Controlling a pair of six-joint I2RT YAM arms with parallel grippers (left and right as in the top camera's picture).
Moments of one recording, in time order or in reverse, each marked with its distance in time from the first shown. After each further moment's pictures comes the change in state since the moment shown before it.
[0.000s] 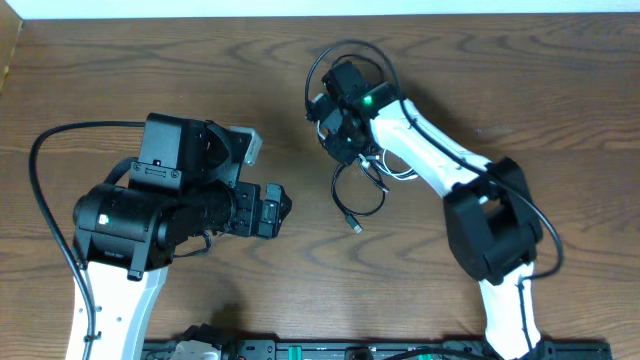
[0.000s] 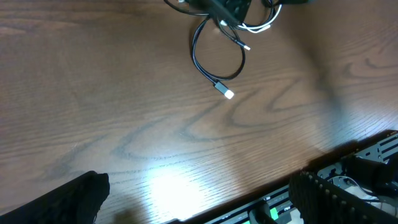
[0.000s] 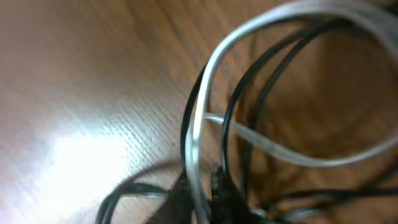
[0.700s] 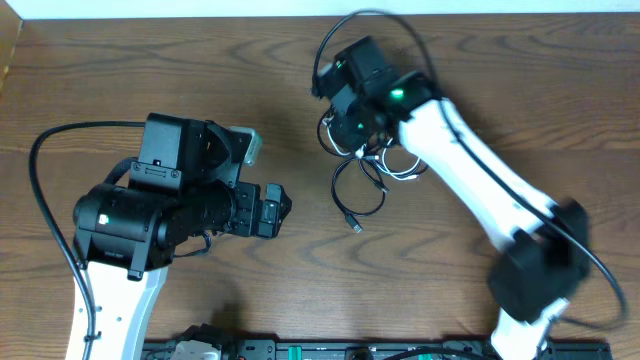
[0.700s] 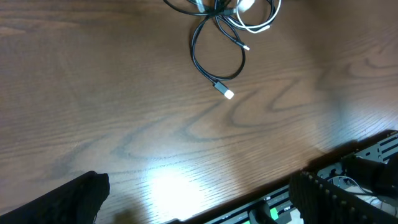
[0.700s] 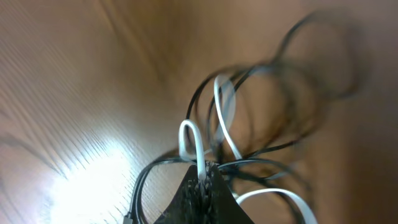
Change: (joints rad) left arm 0.000 0.000 0.000 0.000 0.000 0.000; right arm 0.000 -0.280 0.004 -0.045 0.025 0.055
